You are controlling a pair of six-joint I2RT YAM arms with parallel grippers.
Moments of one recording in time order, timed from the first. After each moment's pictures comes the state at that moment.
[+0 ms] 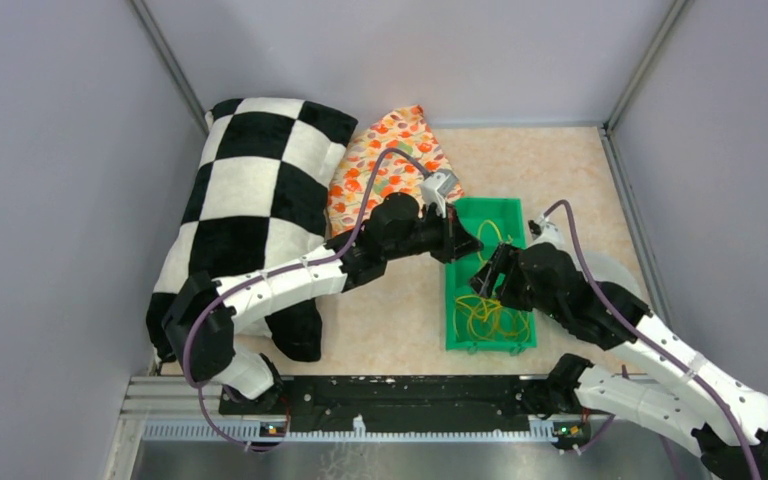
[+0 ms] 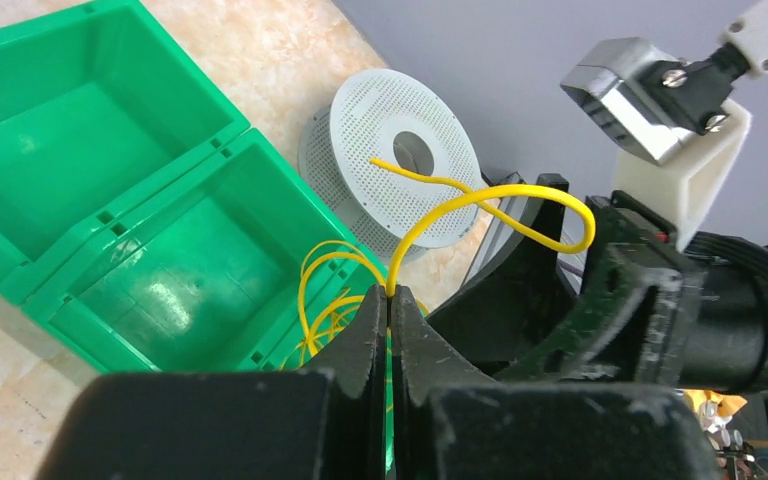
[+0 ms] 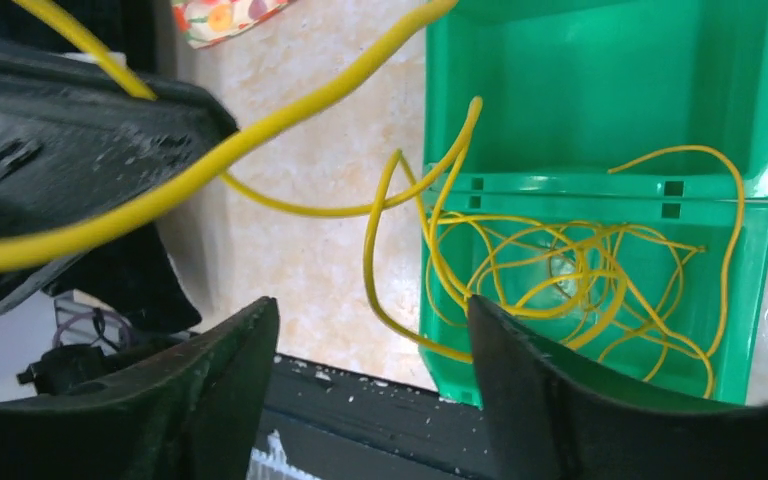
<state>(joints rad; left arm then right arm) -0.96 1.51 1.15 0.16 0.23 -0.63 0.83 0.70 0.84 -0.81 0.25 0.95</state>
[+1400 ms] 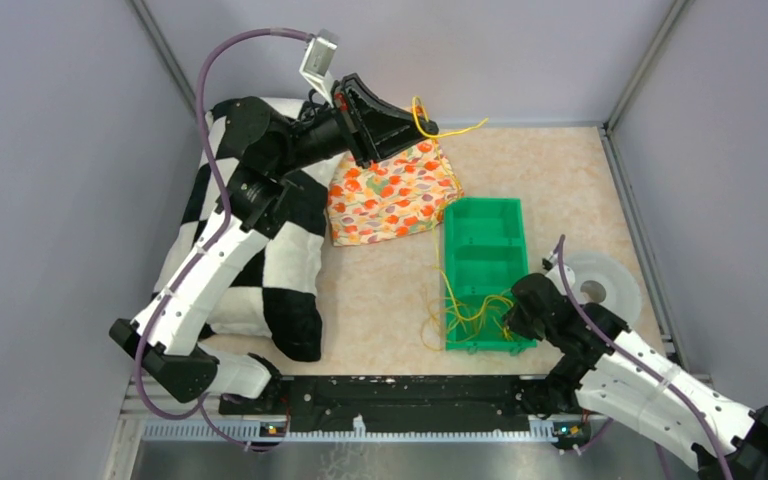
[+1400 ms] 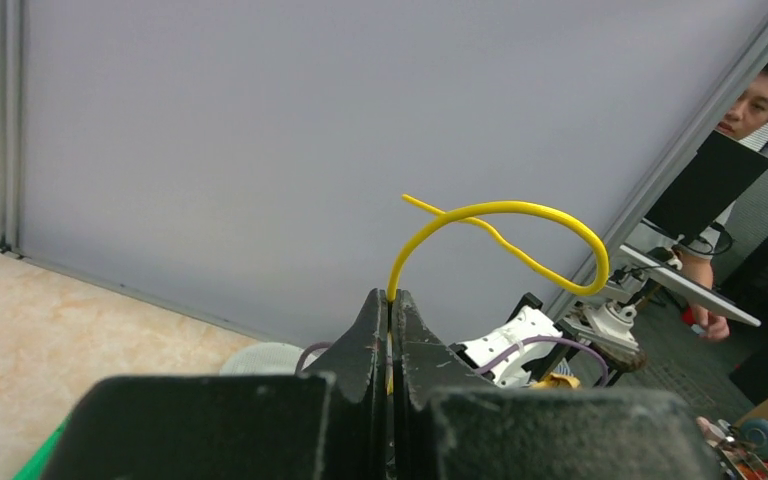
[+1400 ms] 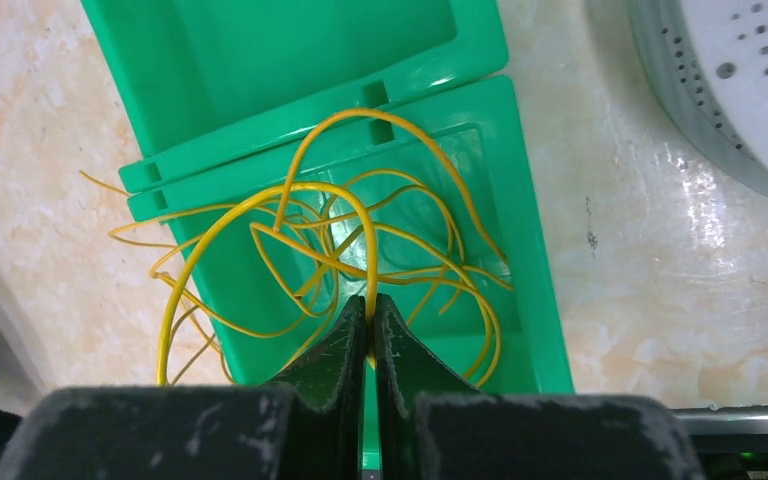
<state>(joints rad) -0.62 1.36 1.68 0.17 0.75 -0.76 0.76 0.63 0.51 -0.86 0.33 1.10</state>
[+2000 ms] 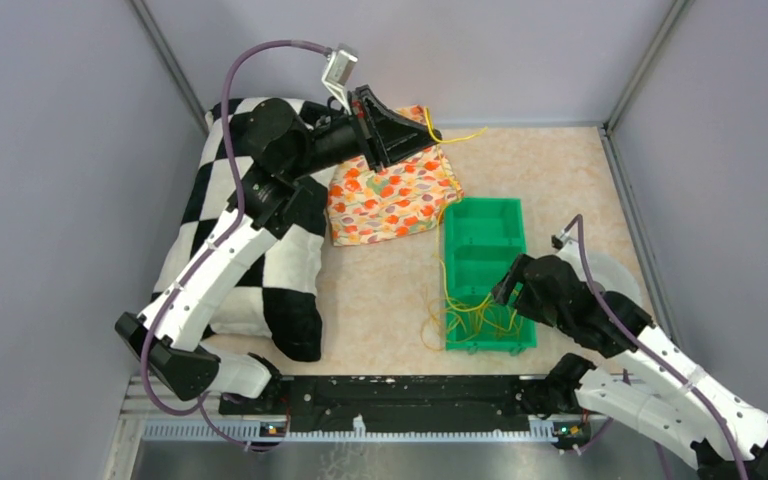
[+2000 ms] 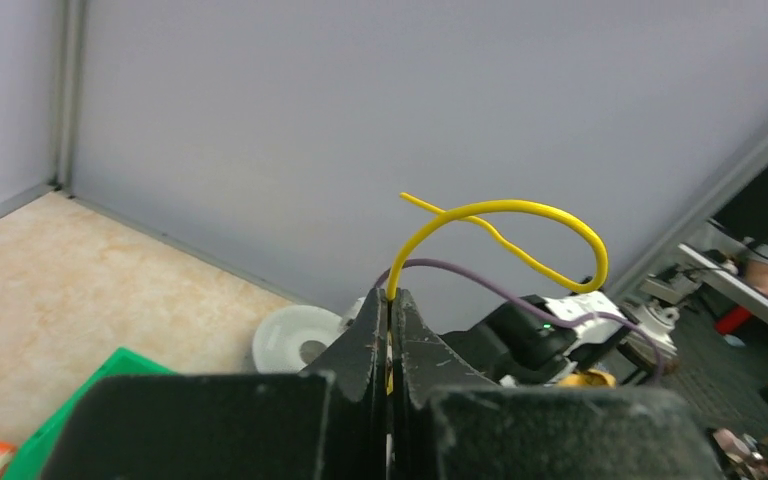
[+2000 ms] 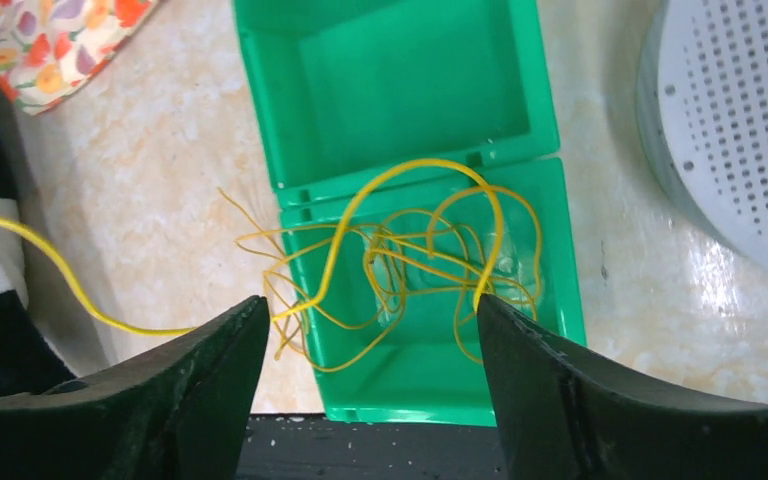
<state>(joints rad) -0.62 1.38 1.62 0.14 0.72 -0.72 0.76 0.64 0.72 -0.96 0.39 1.03</state>
